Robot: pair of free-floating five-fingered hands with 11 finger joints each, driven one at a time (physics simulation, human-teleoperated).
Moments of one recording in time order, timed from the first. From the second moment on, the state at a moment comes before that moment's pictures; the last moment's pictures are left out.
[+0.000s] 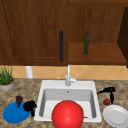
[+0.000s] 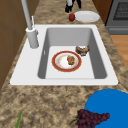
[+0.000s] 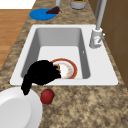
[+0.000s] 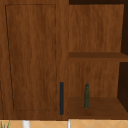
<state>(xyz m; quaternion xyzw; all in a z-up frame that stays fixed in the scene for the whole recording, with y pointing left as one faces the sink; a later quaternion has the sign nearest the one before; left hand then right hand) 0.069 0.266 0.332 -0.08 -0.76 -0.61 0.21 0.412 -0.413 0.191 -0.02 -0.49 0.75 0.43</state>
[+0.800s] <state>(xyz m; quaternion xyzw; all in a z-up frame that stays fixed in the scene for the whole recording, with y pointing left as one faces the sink) 0.069 0.266 0.332 -0.08 -0.76 -0.61 0.21 0.422 -0.434 0.112 -0.14 -0.41 0.78 0.45</state>
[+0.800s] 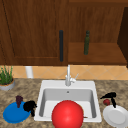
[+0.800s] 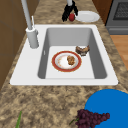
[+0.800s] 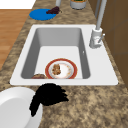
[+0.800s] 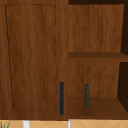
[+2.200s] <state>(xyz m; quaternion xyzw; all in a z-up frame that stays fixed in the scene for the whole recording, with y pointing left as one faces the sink) 0.069 0.266 0.332 -0.08 -0.76 -0.61 0.21 0.457 -0.419 0.105 -0.17 -0.52 0.72 0.42</state>
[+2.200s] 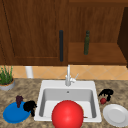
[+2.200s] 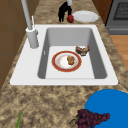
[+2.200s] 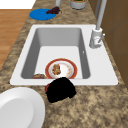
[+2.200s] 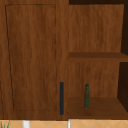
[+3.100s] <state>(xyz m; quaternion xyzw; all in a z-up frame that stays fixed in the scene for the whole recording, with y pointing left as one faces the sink) 0.069 0.266 0.332 -0.08 -0.76 -0.61 0.21 0.460 -0.416 0.114 -0.10 -0.40 0.76 0.50</state>
